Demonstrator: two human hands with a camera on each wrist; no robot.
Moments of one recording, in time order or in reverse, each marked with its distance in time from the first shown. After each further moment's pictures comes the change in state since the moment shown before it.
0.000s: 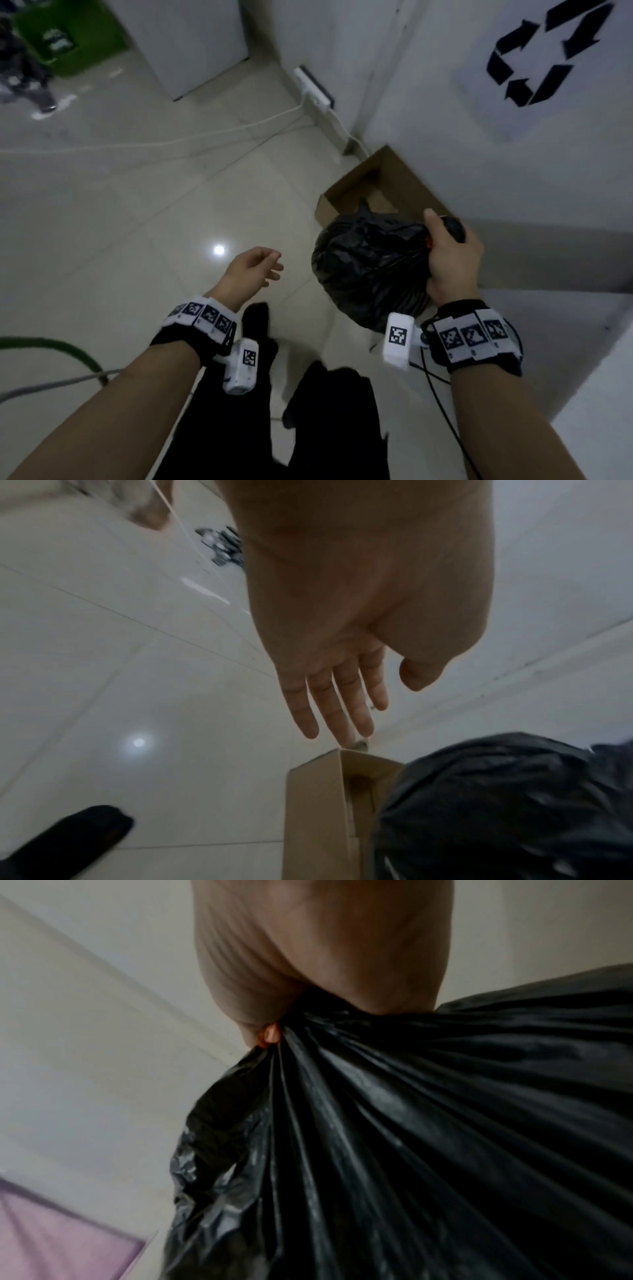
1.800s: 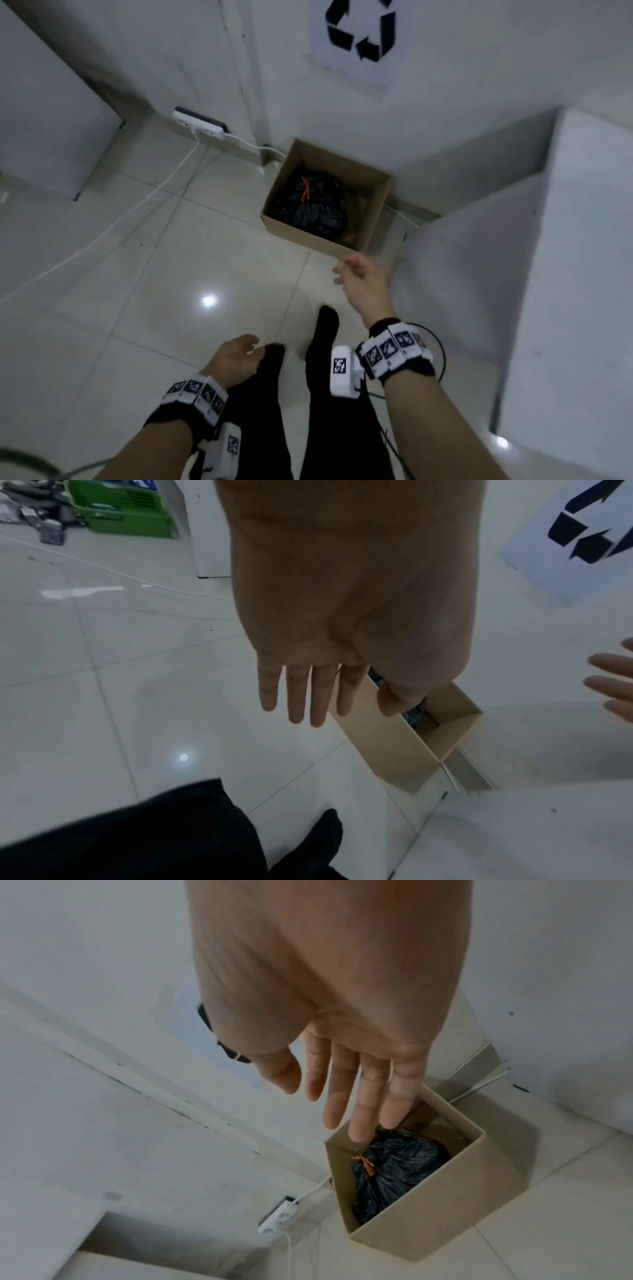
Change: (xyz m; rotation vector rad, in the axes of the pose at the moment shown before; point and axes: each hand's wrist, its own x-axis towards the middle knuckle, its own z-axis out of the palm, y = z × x) left_hand 0.014 -0.039 -0.008 0.901 -0.434 -0.149; right_hand -0.035 0.087 0.004 -0.121 0.051 0.241
